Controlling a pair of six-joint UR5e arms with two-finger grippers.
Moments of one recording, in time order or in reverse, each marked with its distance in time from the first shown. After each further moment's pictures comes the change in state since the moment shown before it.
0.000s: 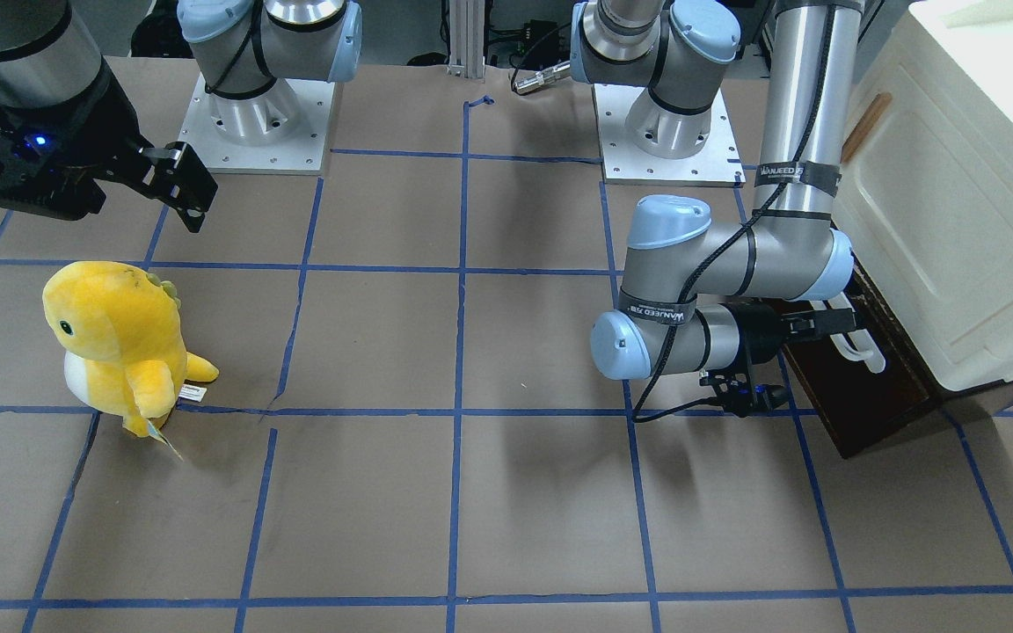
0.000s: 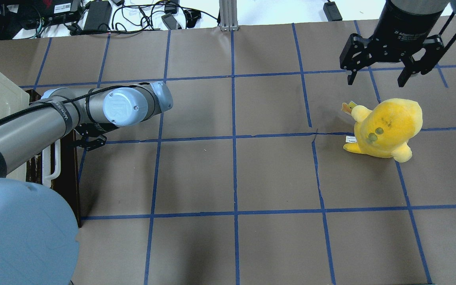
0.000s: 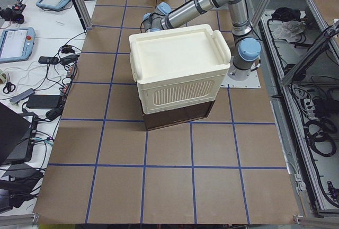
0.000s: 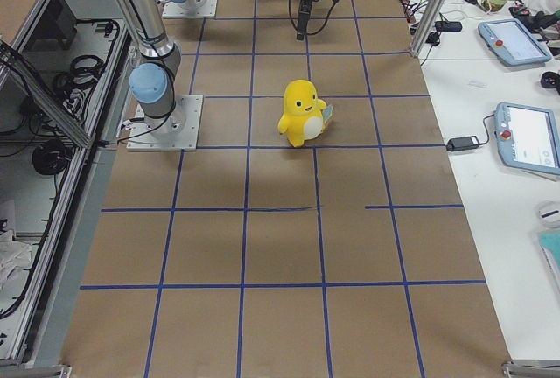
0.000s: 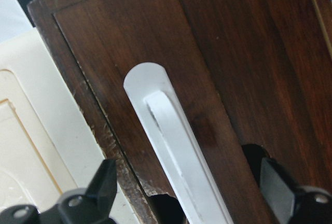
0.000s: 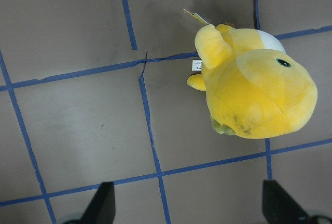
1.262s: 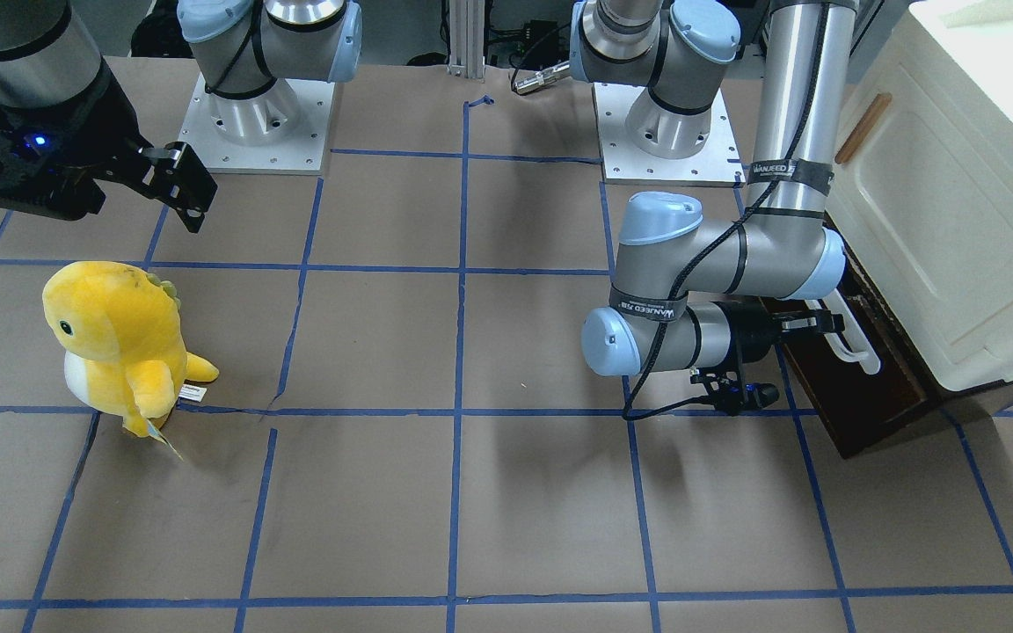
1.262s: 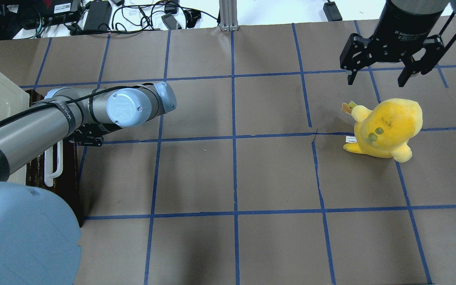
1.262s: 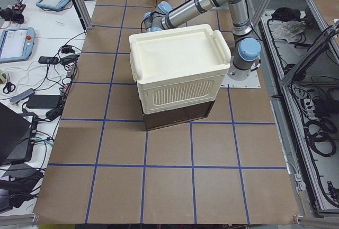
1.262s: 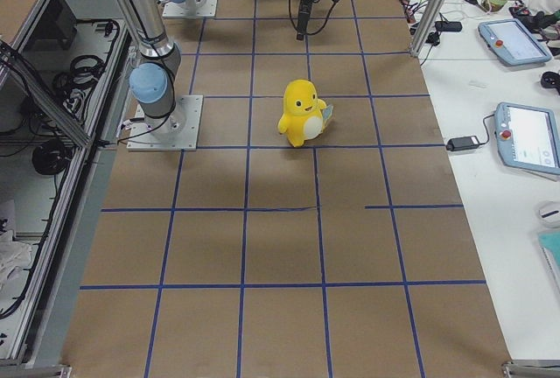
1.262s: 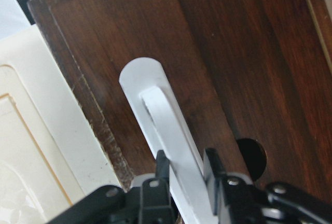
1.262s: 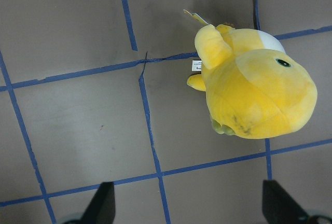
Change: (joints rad) left arm -0.024 0.001 0.001 -0.001 -0.004 -0.006; right arm 0.000 0.000 0.000 0.000 0.000 0.000
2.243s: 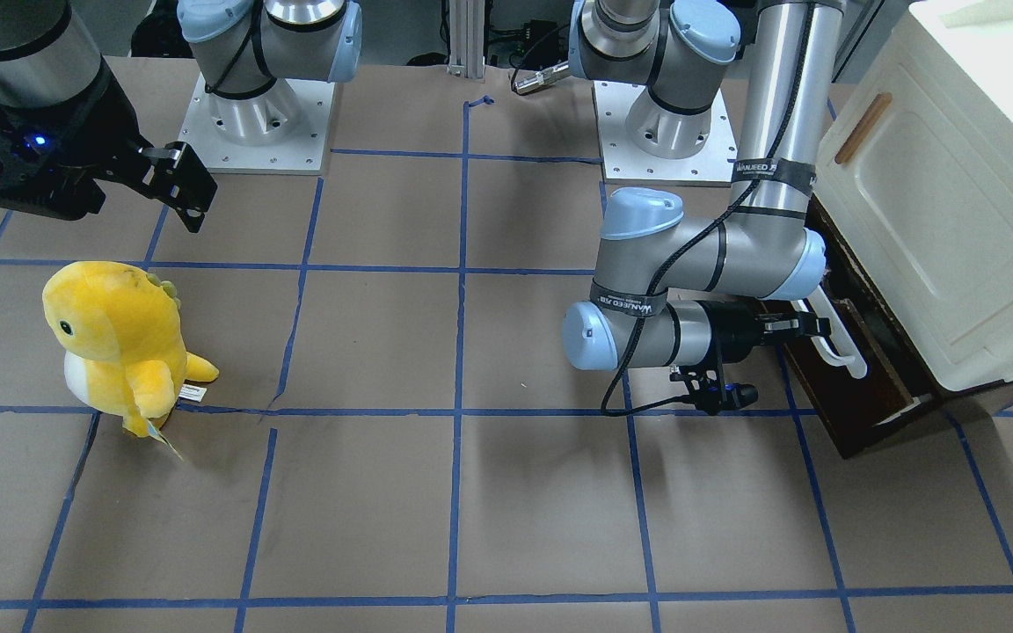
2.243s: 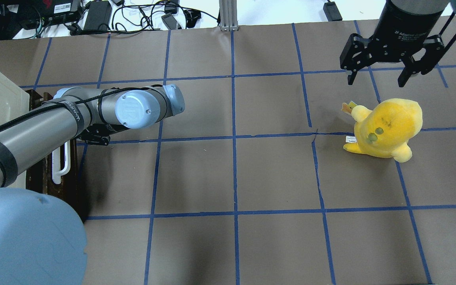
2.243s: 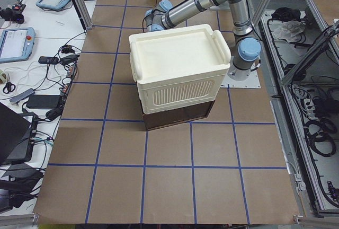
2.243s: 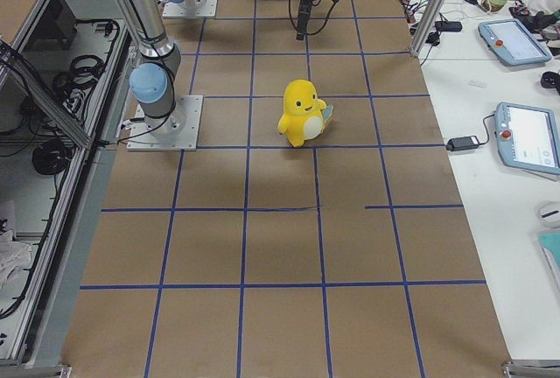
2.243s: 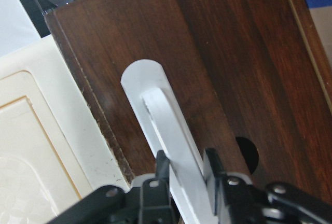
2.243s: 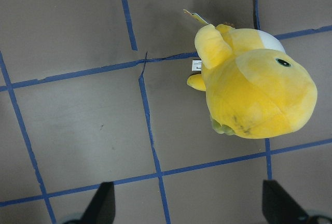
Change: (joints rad) left arm -0.036 -0.003 0.004 0.000 0.007 0.000; right arm 0.000 0.000 0.000 0.000 0.000 0.000
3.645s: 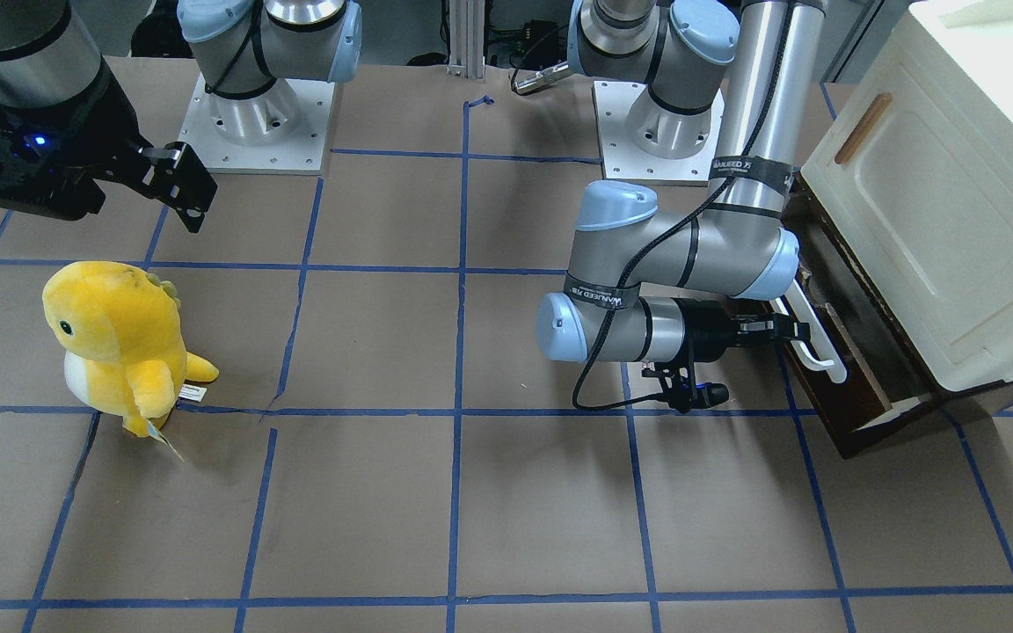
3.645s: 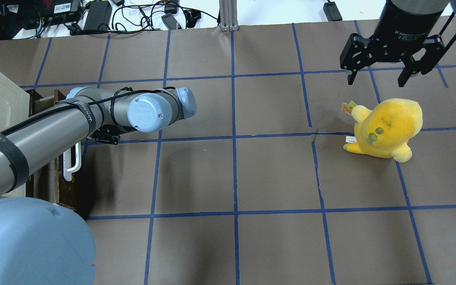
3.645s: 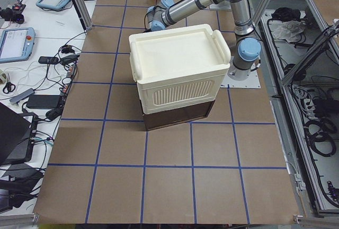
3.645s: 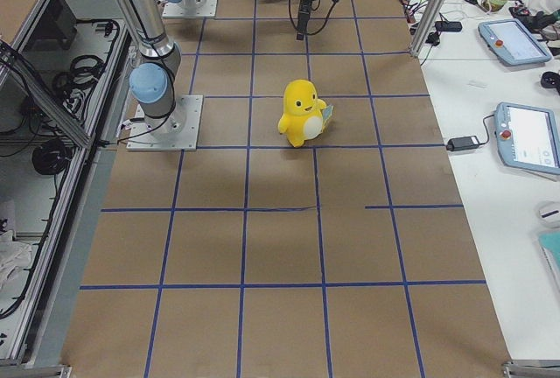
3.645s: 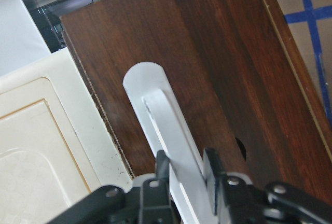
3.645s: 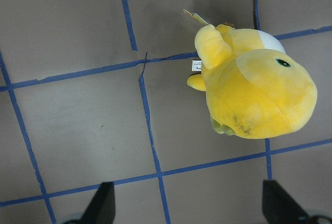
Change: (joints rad) left arm -0.054 -0.005 0.007 0.005 0.003 0.004; right arm 0.000 0.000 0.000 0.000 0.000 0.000
